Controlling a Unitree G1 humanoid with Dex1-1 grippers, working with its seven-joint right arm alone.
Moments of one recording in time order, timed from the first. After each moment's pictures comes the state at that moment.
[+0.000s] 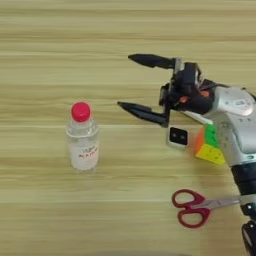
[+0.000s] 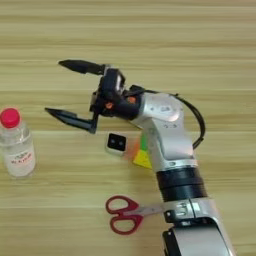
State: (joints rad) arm -0.41 -0.33 0.00 0.12 0.41 -0.14 1.23
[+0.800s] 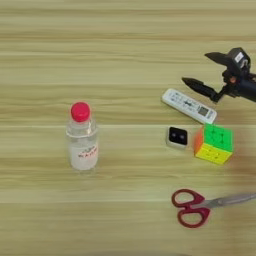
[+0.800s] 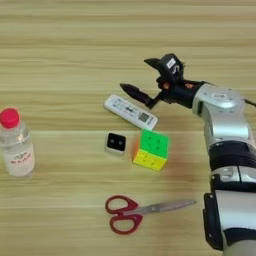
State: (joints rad) arm -0.61 -0.58 -0.09 0.71 0.11 -0.08 0.99
